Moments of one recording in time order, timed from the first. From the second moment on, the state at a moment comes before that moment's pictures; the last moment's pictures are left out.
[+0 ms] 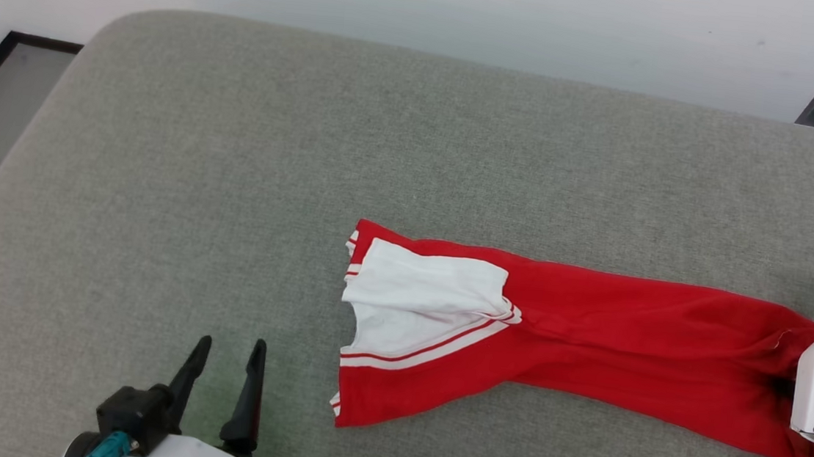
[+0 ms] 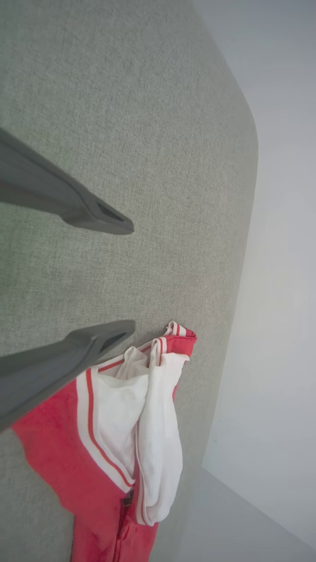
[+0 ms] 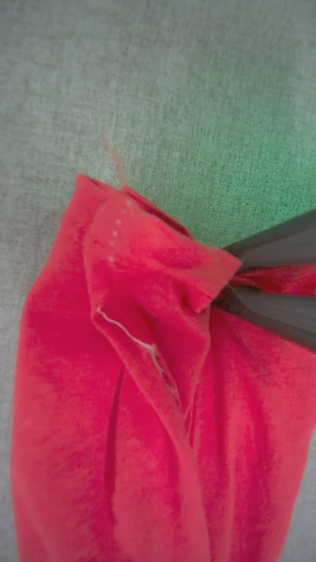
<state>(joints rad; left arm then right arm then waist) -0.04 0.25 -0.24 0.19 -0.44 0.04 -0.26 -0.50 -0.41 0.04 0.64 0.46 0.13 0.80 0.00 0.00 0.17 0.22</state>
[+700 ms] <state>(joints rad) -0.04 0.17 -0.11 0.23 -0.36 -0.06 -0.26 -0.44 -0.53 -0.16 0.64 0.44 0.13 0.62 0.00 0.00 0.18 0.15</state>
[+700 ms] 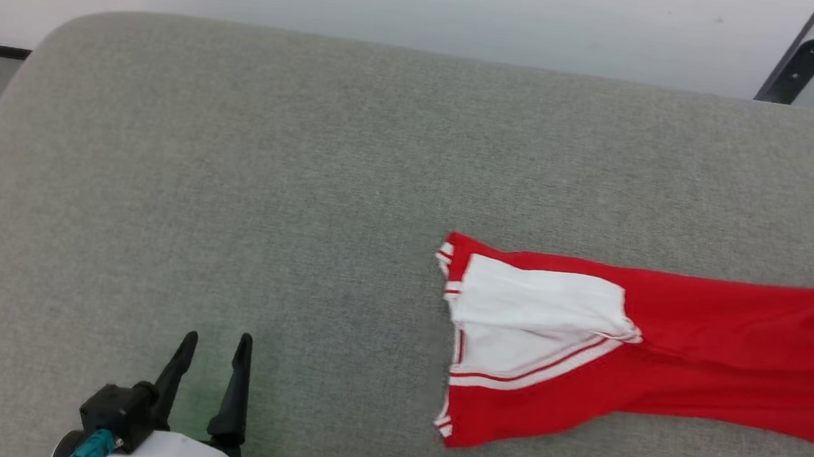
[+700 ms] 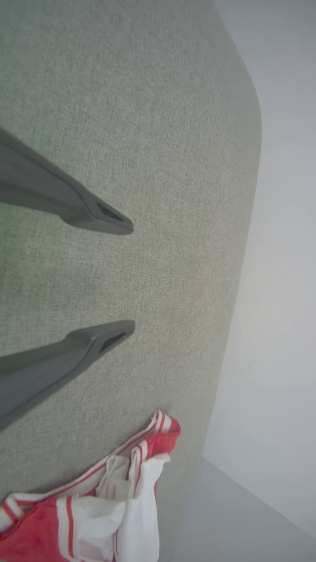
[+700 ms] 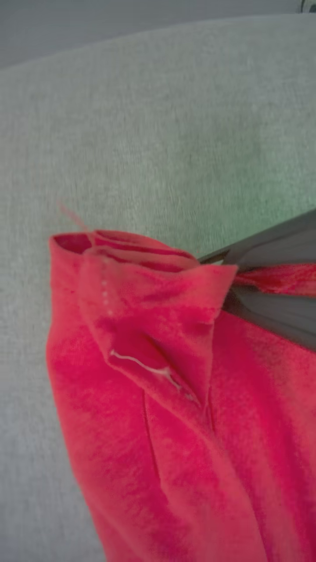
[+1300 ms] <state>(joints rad) -0.01 0.10 -0.09 0.30 -0.33 -0.10 -0.26 -0.33 -0.47 0.17 0.14 0.59 0.13 0.64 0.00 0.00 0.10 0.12</state>
